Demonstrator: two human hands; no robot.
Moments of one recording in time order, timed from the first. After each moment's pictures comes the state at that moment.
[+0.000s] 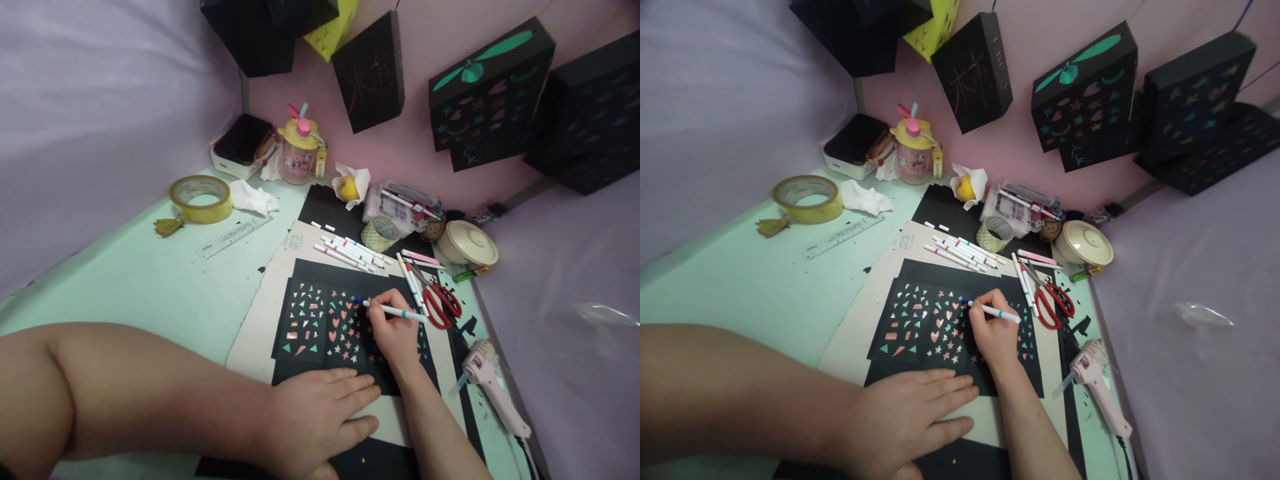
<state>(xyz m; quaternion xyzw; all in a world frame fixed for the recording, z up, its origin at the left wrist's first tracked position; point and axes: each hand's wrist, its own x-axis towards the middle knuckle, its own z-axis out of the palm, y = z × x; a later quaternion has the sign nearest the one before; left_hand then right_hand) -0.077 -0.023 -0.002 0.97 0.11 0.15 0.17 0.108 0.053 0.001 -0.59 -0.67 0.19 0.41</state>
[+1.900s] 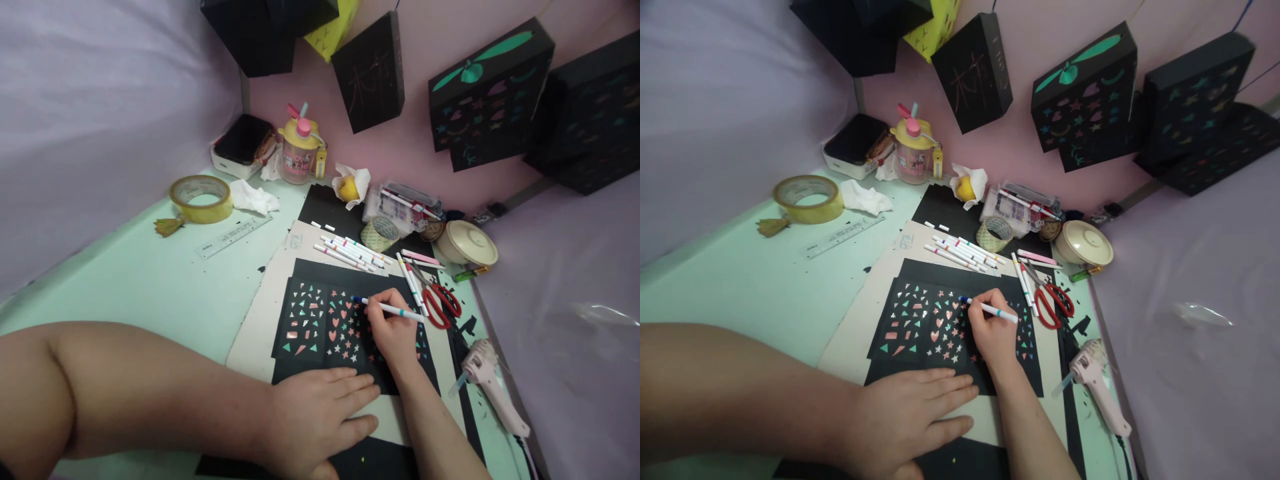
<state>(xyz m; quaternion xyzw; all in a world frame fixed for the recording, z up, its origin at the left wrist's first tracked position) -0.078 -0.021 0.004 0.97 0.11 0.13 0.19 0.108 0.053 -0.002 -0.60 -0.66 0.20 0.41</state>
